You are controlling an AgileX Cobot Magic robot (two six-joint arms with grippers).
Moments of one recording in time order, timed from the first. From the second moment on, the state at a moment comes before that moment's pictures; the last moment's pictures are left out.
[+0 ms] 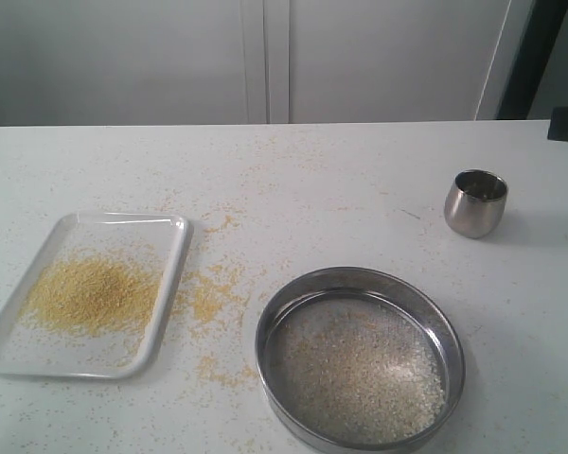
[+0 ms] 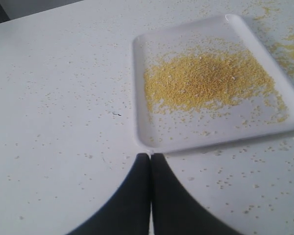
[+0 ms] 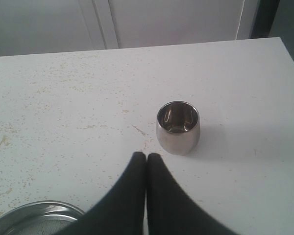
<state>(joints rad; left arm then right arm) -0.02 0.00 0.02 -0.17 0.45 0.36 0.12 0.92 -0.75 -0.03 0.40 0.20</state>
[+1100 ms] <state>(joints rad) 0.03 0.00 0.02 -0.17 0.45 0.36 0.12 0.92 -0.75 -0.03 0.40 0.20</state>
